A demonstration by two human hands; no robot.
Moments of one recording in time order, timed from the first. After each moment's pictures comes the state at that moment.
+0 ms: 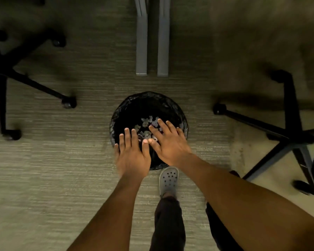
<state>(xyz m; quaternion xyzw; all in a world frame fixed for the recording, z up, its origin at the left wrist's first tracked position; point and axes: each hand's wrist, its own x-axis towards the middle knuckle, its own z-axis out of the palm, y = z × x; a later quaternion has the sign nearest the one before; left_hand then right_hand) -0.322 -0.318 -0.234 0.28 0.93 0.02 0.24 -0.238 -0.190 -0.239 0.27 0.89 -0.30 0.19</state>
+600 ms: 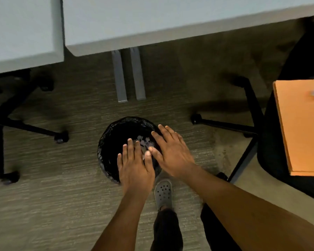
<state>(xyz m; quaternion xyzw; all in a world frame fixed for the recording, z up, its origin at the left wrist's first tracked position) -0.270 -0.257 -0.142 0.38 0.90 0.08 0.20 -0.178 -0.142 -0.140 0.36 0.88 -0.32 0.07</state>
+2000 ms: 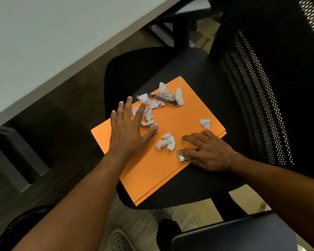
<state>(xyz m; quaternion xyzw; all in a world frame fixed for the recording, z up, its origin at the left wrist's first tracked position) 0.013 0.095 -0.088 0.77 0.61 0.09 0.15 0.292 0.031 -0.061 0.36 0.92 -0.06 0.13</state>
